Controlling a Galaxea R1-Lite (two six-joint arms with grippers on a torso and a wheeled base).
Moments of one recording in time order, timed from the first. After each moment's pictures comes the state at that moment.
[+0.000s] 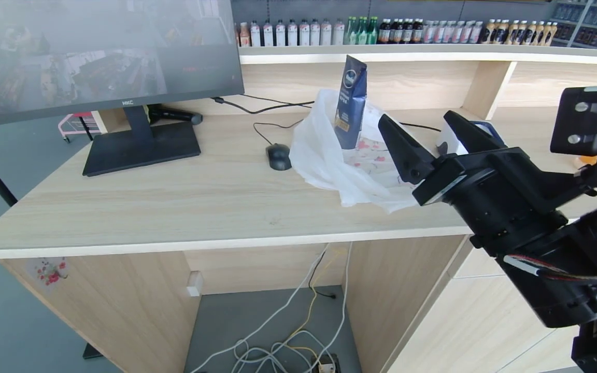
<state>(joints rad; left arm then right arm) 0.00 0.00 0.00 0.00 0.00 0.00 0.74 1.66 -0.60 -1.57 -0.30 -0.08</state>
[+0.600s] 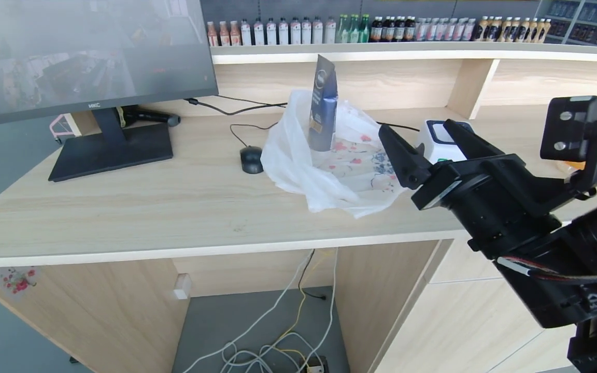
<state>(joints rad) 0.00 0.00 0.00 0.00 0.00 -0.01 0.74 1.66 -0.58 -1.57 -0.31 -0.08</state>
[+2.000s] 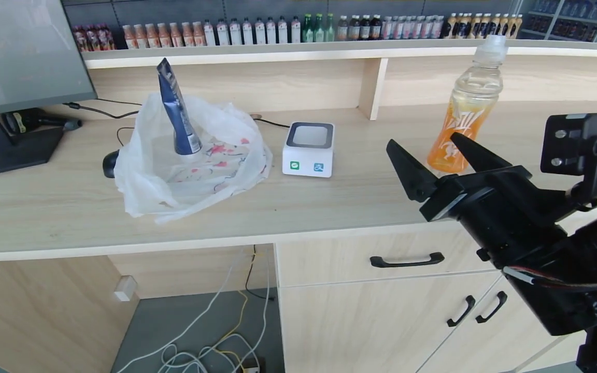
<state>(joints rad) 0.00 0.00 0.00 0.00 0.00 -0.01 0.70 1.65 -0.52 -1.57 -0.31 -0.09</state>
